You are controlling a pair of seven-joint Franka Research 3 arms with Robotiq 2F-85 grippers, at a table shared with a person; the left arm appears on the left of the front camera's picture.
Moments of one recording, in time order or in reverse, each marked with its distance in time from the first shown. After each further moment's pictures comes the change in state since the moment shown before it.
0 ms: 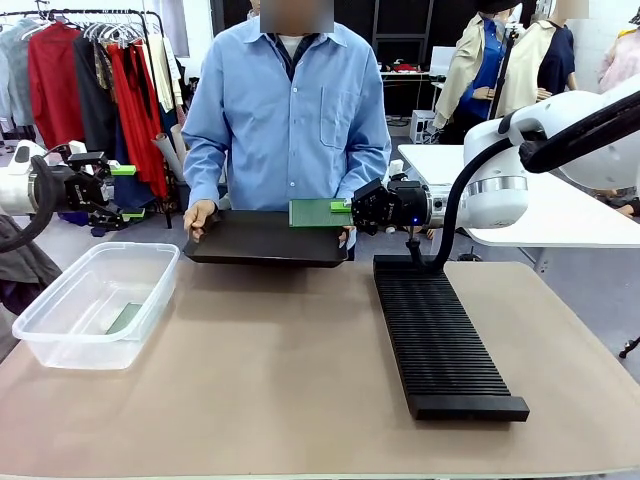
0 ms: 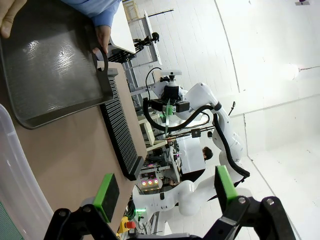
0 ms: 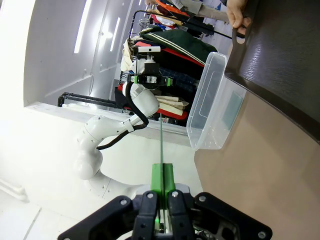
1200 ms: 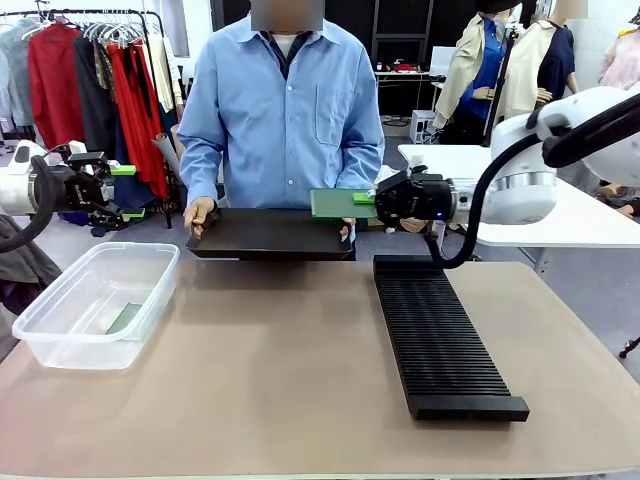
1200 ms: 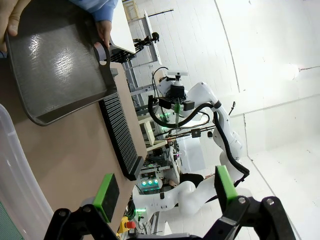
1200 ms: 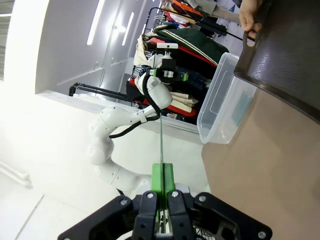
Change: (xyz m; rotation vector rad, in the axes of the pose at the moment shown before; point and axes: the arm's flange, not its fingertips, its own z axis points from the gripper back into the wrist) left arm 0.000 0.000 0.000 0.000 0.000 0.000; right arm -0.004 0.018 0.050 0.061 0.021 0.055
